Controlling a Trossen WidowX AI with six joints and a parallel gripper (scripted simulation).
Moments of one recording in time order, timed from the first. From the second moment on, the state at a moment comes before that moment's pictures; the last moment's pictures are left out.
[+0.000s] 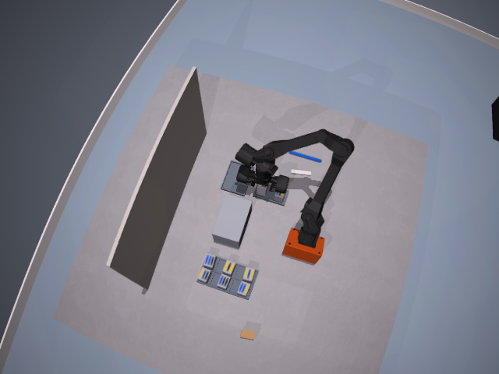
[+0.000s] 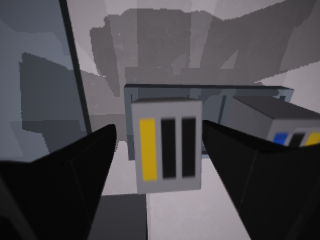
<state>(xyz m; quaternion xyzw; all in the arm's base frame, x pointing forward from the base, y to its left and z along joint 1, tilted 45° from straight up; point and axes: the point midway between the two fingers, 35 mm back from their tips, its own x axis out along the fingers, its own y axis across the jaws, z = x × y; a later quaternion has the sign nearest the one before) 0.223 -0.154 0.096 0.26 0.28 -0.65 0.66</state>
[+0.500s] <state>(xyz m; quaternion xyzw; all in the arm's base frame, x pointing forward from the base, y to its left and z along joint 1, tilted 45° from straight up) 0.221 -0.157 0.093 0.26 0.28 -0.65 0.66</state>
